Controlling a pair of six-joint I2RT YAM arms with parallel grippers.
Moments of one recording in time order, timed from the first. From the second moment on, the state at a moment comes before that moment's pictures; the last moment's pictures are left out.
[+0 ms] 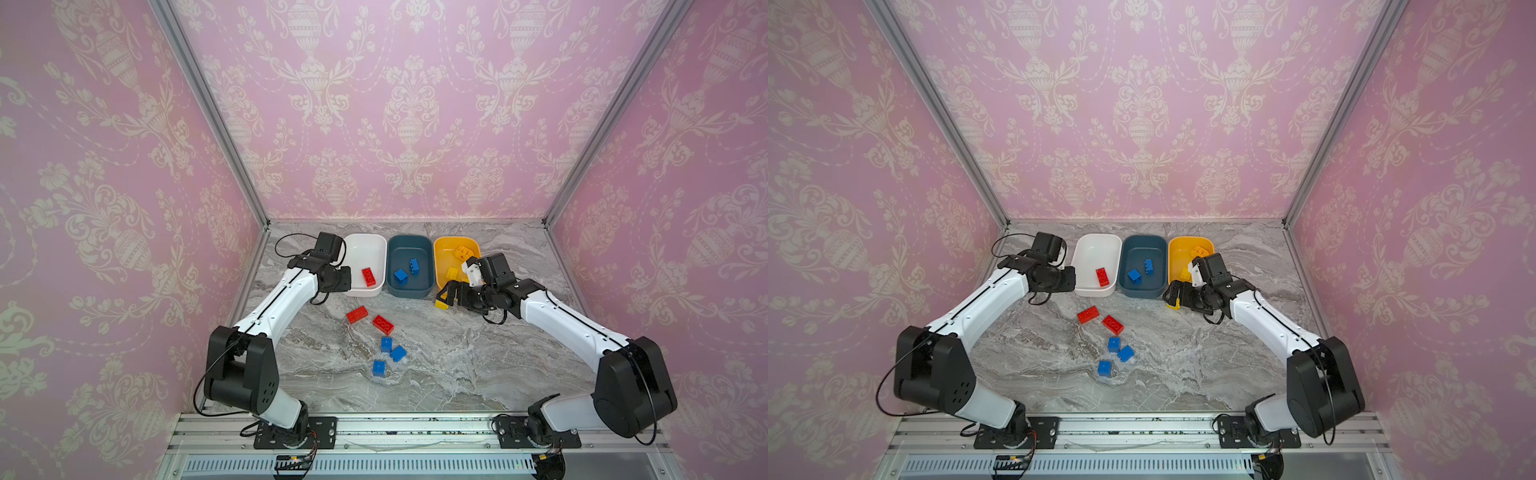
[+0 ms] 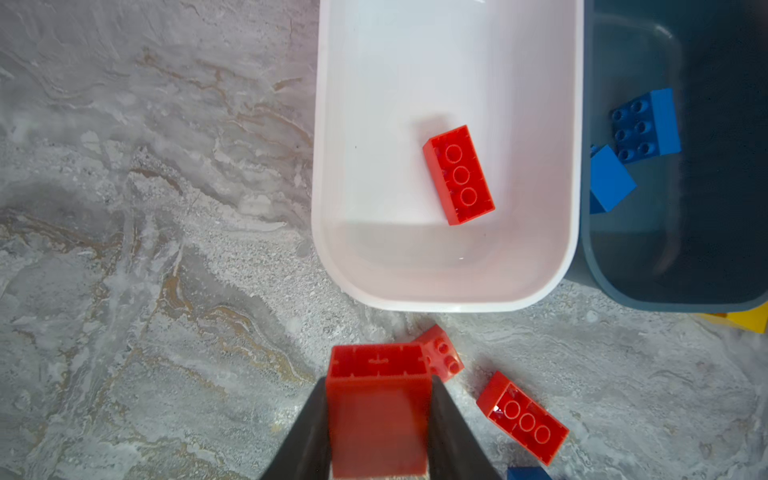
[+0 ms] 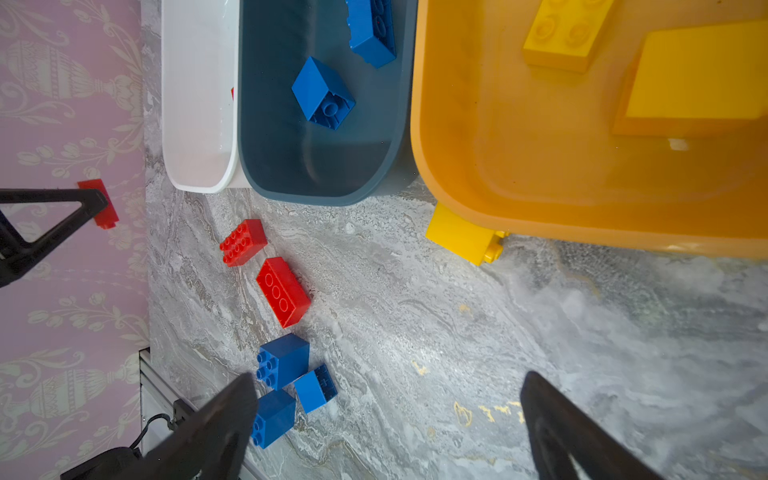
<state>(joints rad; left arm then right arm) -0.23 1.56 1.26 -0.76 -0.01 -0.28 0.36 1.42 0.97 -0.48 -0.35 0.55</state>
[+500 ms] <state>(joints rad) -0.24 1.89 1.49 -0.72 -0.01 -0.25 0.36 1.39 0.97 -0.49 -0.35 0.55</state>
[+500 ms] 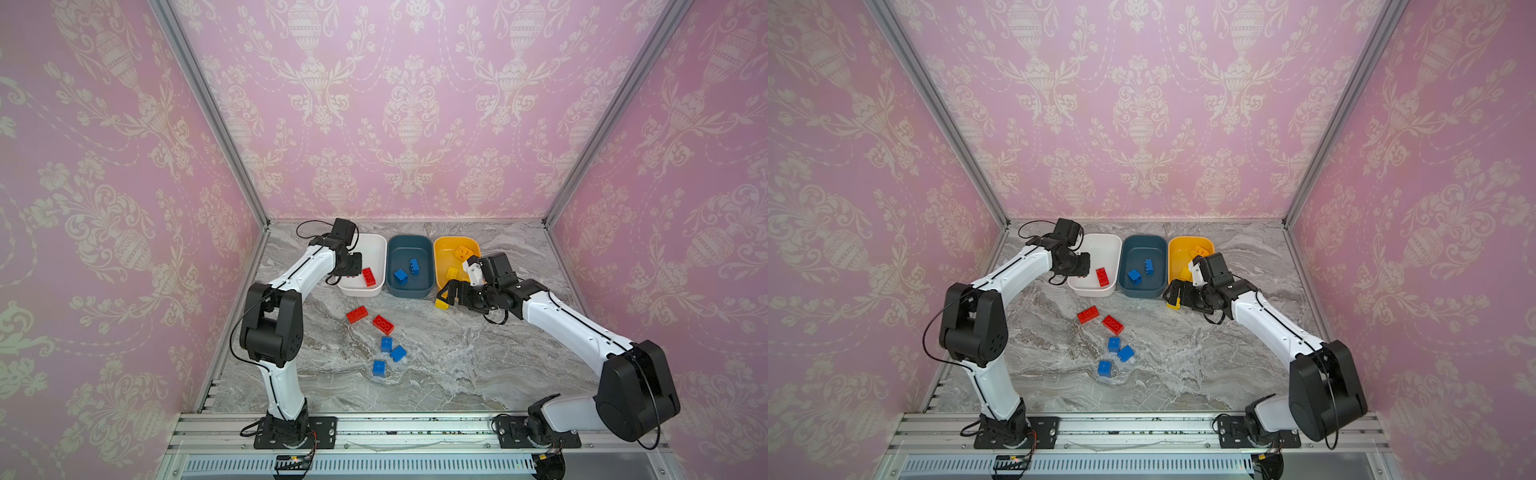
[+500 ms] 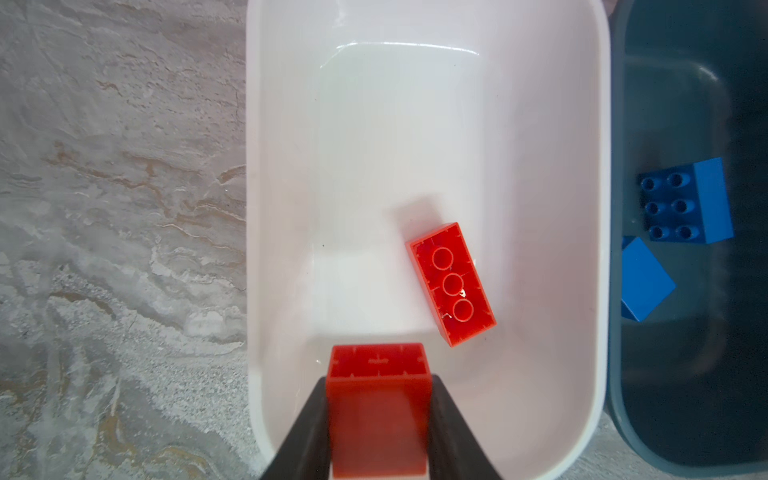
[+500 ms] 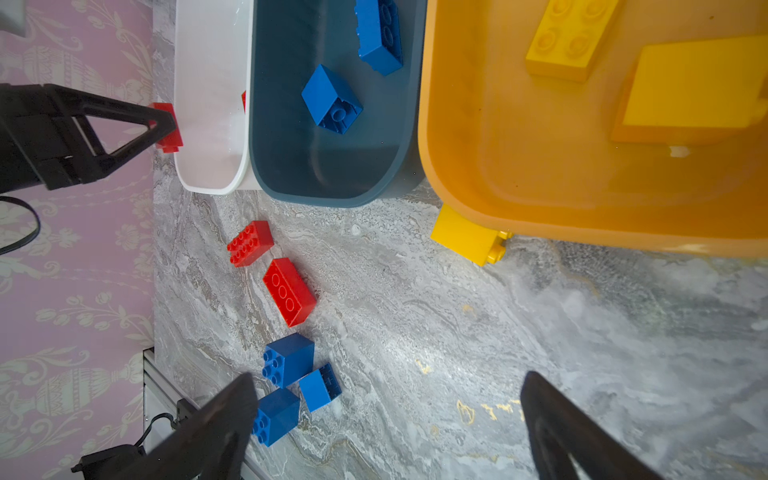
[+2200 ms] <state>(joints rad) -0.29 1.48 1.15 -0.76 0.07 -0.13 0.36 1.39 0.96 -0.49 -0.35 0.57</state>
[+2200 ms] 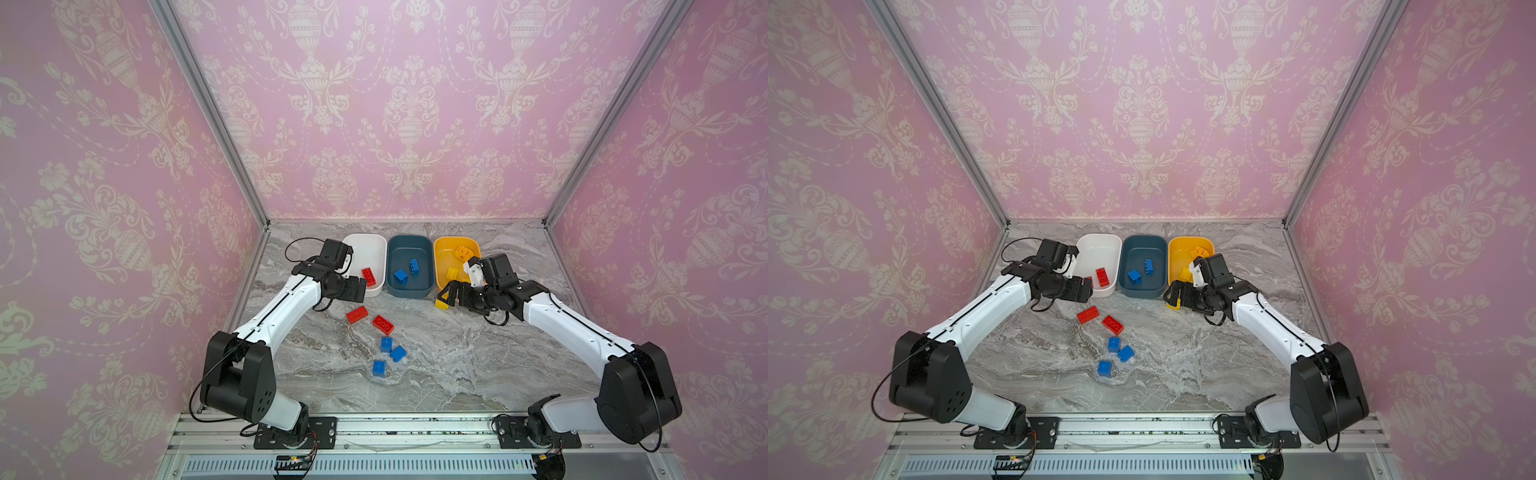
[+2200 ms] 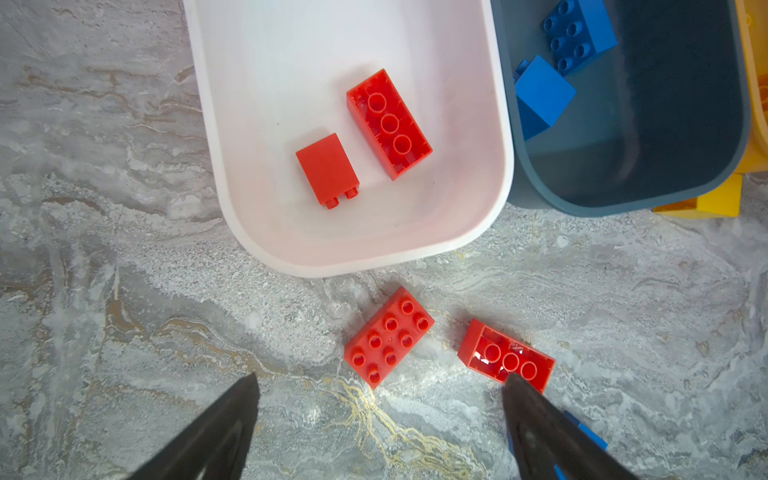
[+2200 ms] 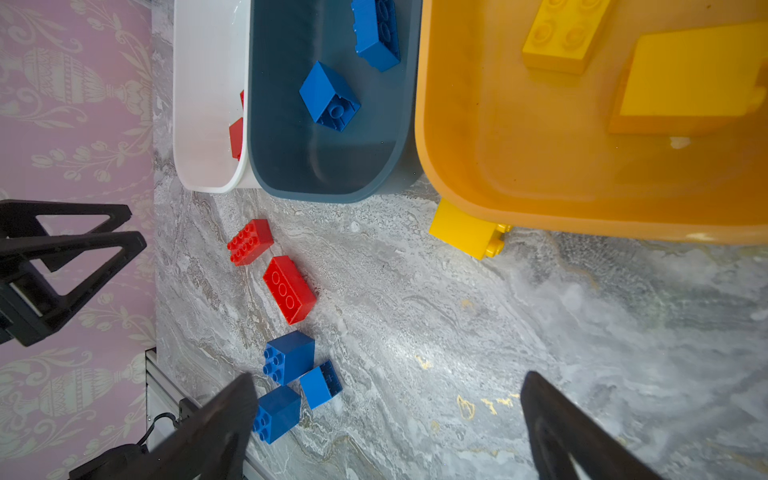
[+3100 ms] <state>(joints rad) -0.32 1.51 1.07 -0.80 0.10 0.00 0.36 1.37 0.95 -0.49 -0.35 0.57</state>
